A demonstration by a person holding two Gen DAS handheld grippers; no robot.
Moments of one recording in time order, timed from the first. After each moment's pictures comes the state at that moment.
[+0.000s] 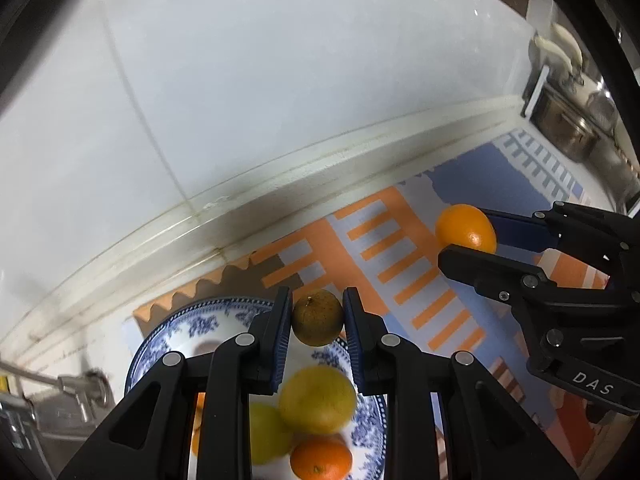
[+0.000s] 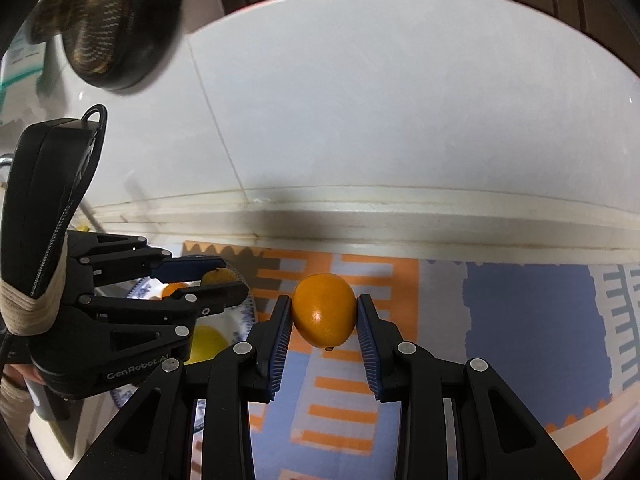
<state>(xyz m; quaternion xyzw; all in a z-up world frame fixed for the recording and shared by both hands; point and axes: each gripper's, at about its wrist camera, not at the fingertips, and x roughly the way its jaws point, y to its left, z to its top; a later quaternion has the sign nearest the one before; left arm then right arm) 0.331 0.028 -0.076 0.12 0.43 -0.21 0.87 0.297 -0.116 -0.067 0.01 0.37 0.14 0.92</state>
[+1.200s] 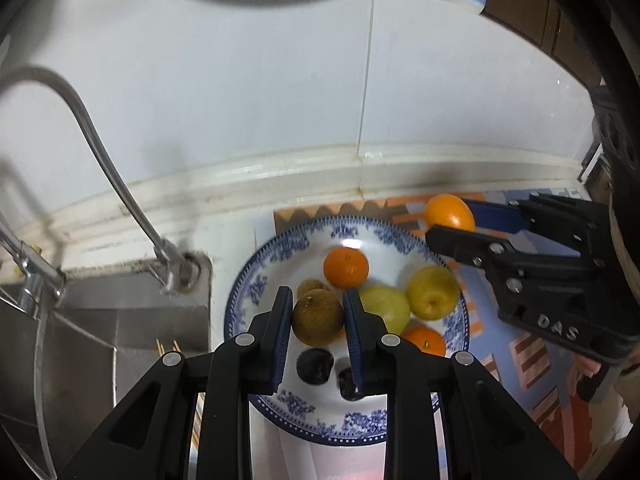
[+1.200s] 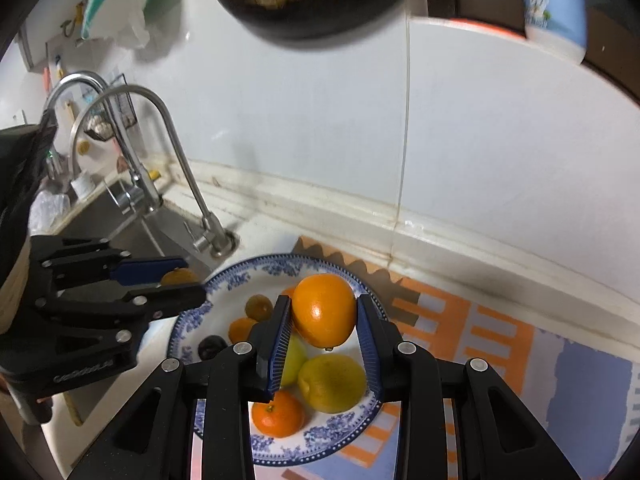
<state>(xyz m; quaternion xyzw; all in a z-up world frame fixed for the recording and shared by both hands) 0.263 0.134 -0.075 0.02 0.42 -0.07 0.91 0.288 -0.006 -0.062 -0.09 0.35 0.28 0.89</state>
